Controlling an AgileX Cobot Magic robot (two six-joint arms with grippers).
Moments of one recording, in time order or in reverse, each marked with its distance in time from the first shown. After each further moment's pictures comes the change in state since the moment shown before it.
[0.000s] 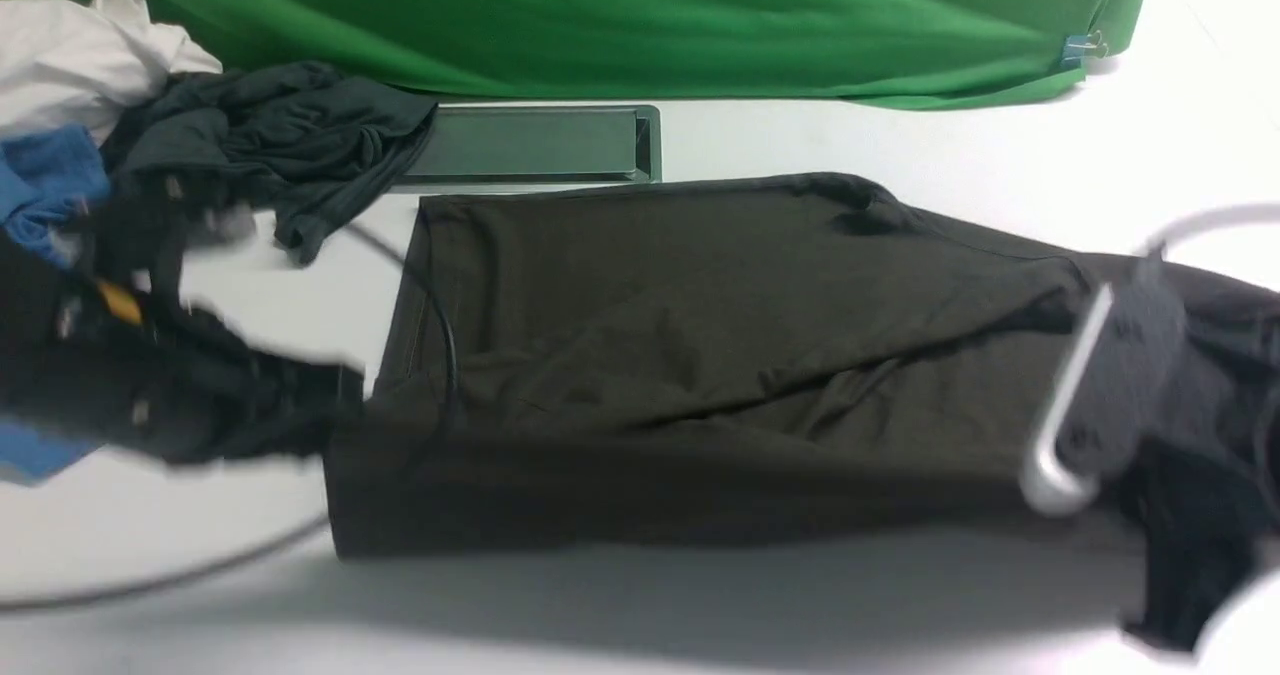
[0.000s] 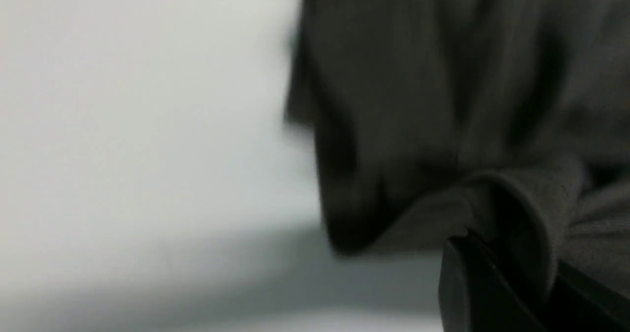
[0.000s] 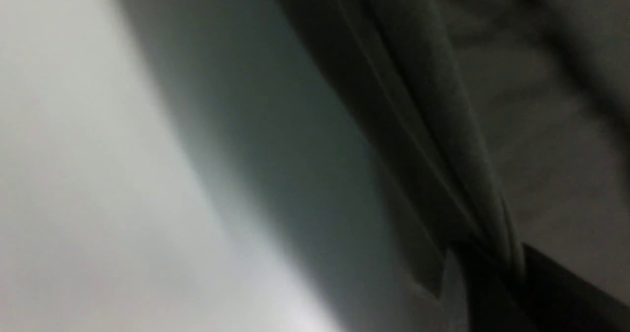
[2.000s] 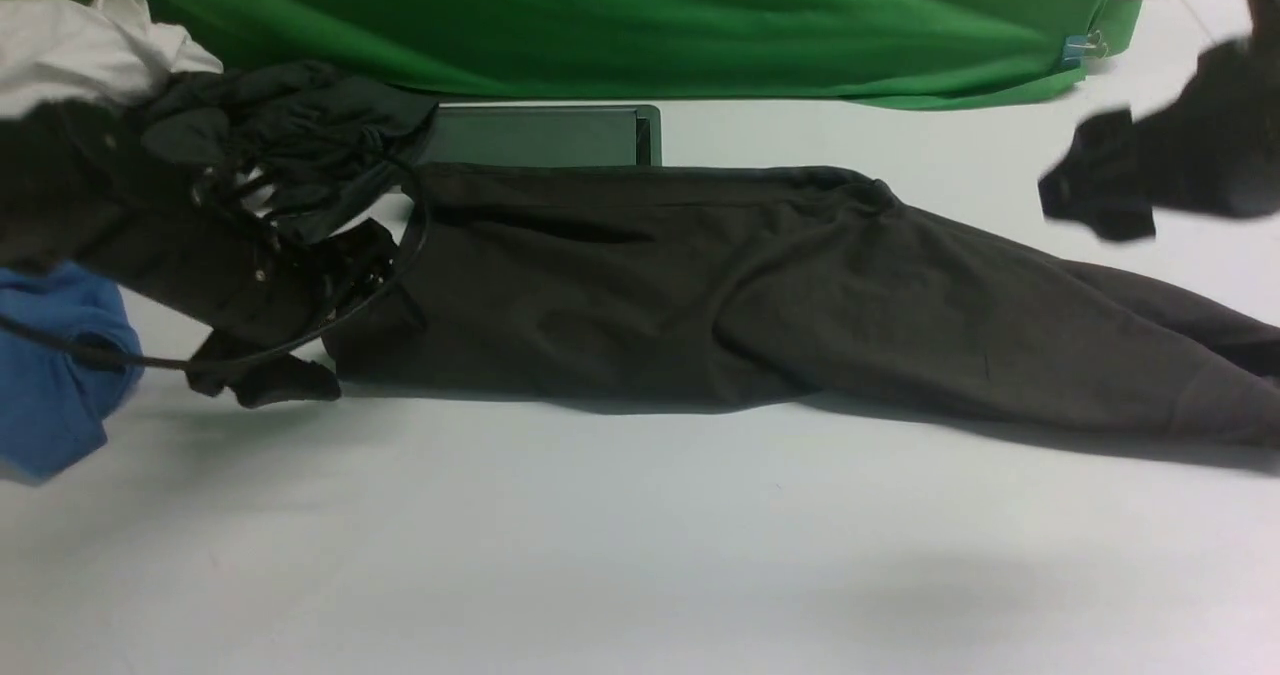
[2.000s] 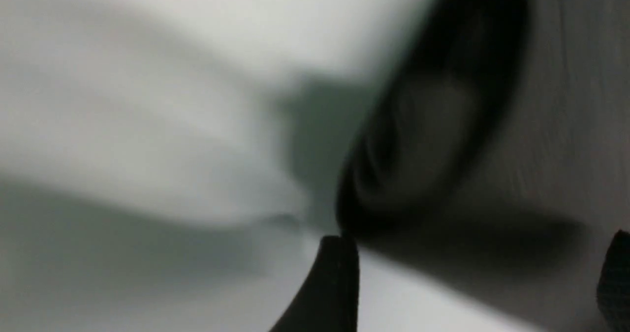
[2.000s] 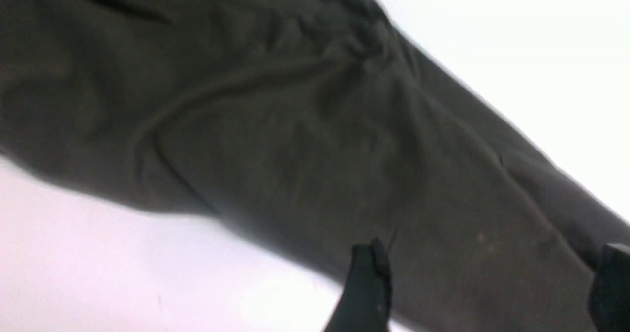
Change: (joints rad) right arm -0.208 0.164 -0.316 0.044 -0.006 0.574; left arm 0.181 0.587 -0.226 -0.445 -0.150 0.019
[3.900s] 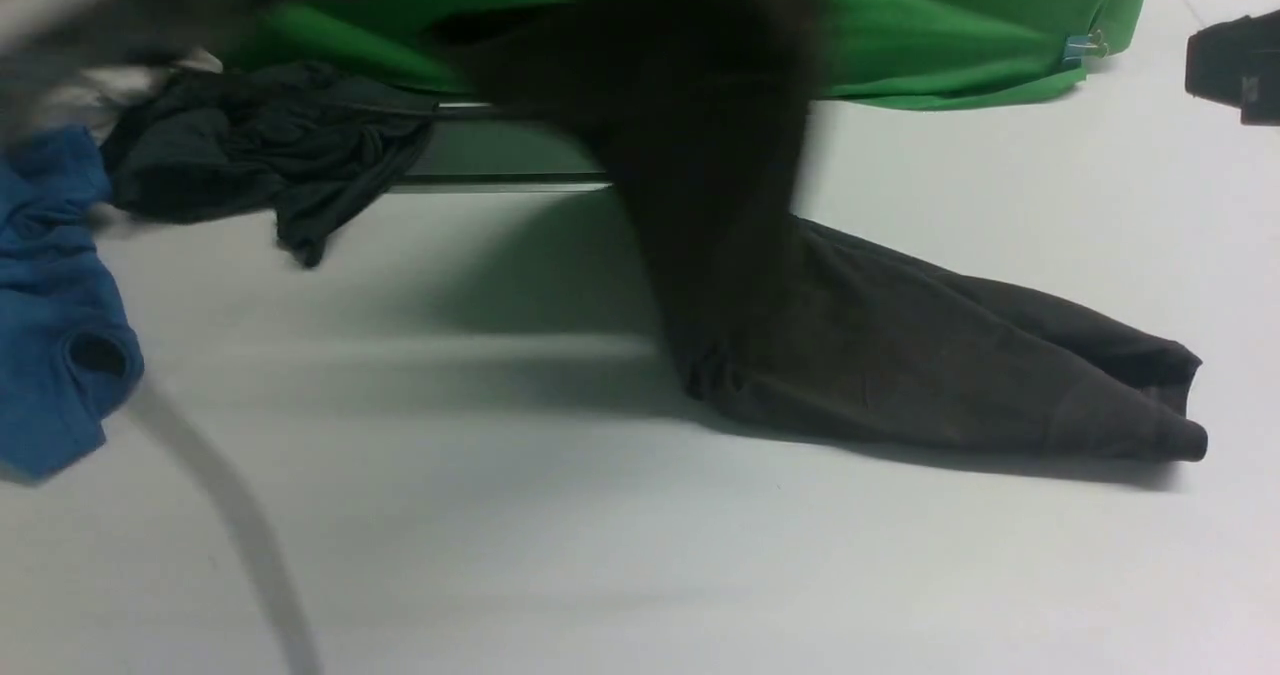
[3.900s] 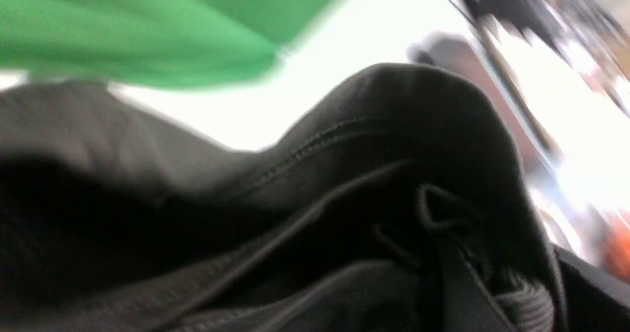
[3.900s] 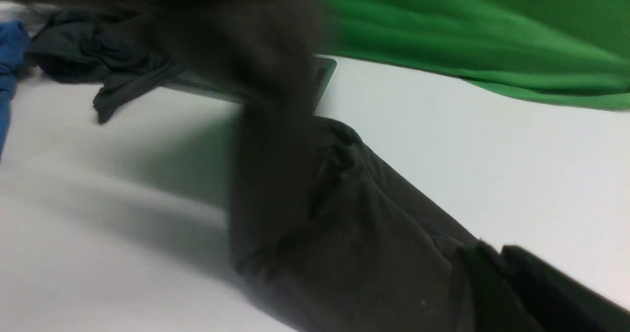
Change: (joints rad) right arm 0.000 -0.311 0.010 0.209 -0.030 -0.113; left arm -0.556 0.162 -0.751 -0.364 0.037 0.415
